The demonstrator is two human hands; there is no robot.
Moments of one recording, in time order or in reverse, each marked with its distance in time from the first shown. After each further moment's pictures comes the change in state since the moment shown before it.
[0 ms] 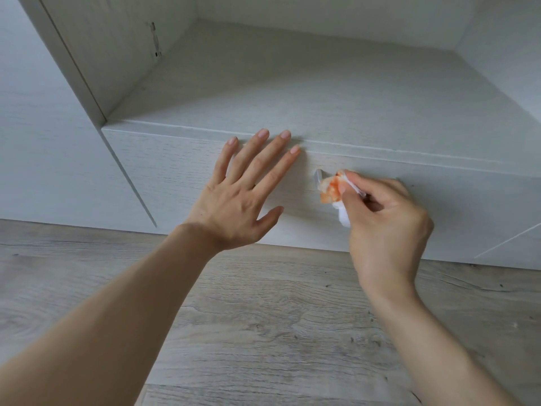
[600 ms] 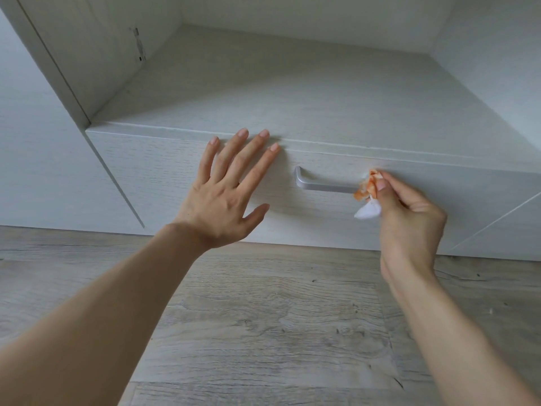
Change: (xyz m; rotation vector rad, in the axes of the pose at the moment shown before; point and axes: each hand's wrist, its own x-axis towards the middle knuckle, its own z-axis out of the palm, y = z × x) left_hand 0.000 0.007 -0.005 -0.037 -0.062 -0.040; right_hand 0.021 0.037 -0.029 0.294 0.107 0.330
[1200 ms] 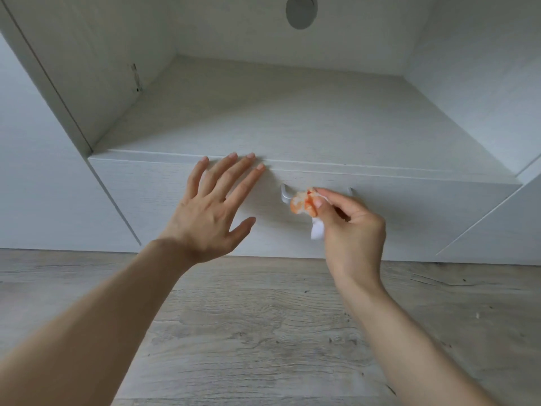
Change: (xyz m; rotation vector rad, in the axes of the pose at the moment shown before) left_hand 0.002 0.001 -0.028 -0.075 -0.157 -0.011; right_hand -0.032 -0.023 0.019 -0.011 -0.200 -0.043
